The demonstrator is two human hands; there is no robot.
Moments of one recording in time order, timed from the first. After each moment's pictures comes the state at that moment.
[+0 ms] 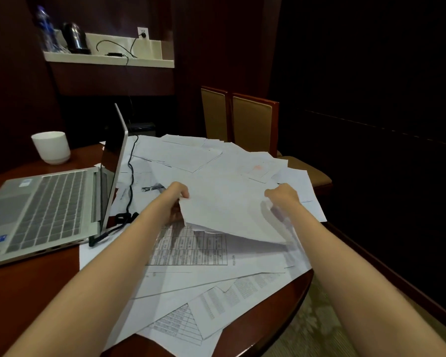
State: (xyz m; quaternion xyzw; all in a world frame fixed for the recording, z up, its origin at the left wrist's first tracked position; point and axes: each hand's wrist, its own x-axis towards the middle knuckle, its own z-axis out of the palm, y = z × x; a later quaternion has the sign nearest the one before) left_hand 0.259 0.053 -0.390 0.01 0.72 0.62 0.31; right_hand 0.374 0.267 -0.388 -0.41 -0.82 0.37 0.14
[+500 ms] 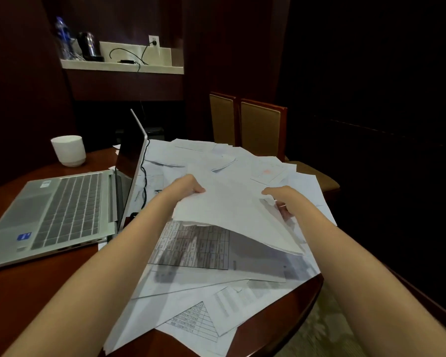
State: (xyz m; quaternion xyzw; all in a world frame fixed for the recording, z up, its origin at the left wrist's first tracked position) left_hand 0.258 0.047 -0.350 0.16 0.83 0.50 0.20; right_hand 0.375 0.239 -0.357 -0.44 -0.75 0.50 0.02
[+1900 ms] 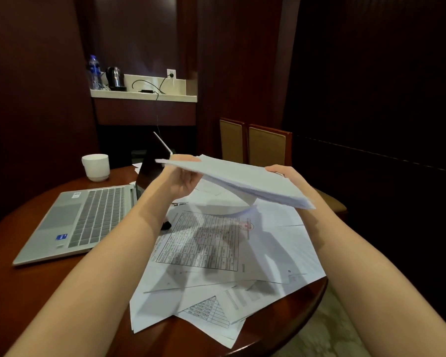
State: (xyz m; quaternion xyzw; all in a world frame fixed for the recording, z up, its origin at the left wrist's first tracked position) left_hand 0.298 -0.008 -0.288 0.13 0.48 0.83 0.26; right_hand 0.386 0.220 -0.300 -0.21 -0.71 0.66 0.15
